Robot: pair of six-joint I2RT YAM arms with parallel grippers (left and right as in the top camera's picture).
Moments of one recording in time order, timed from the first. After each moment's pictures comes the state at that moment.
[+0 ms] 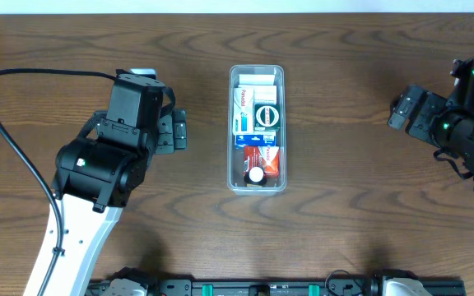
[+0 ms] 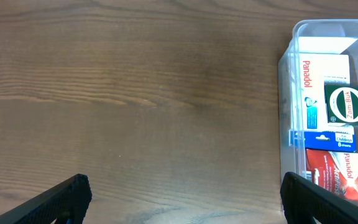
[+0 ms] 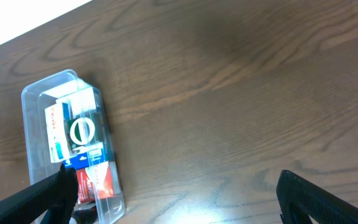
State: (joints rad) left arm -0.33 1.21 1.39 -1.10 -0.29 -0.26; right arm -0.03 1.24 1.62 -1.28 -0.01 0.39
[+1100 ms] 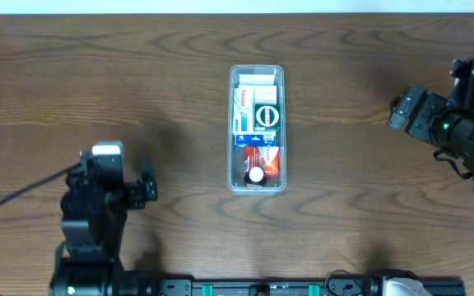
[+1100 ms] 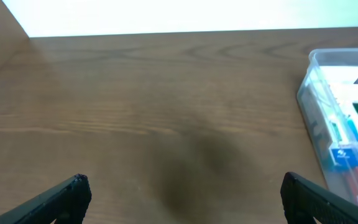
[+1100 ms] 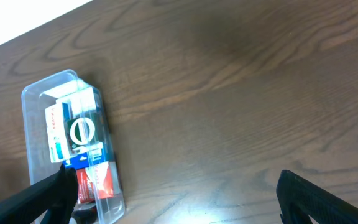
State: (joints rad) left arm -0.03 0.47 0.59 -0.58 -0.08 0.01; right arm -0.03 1.24 1.62 -1.28 -0.01 0.39
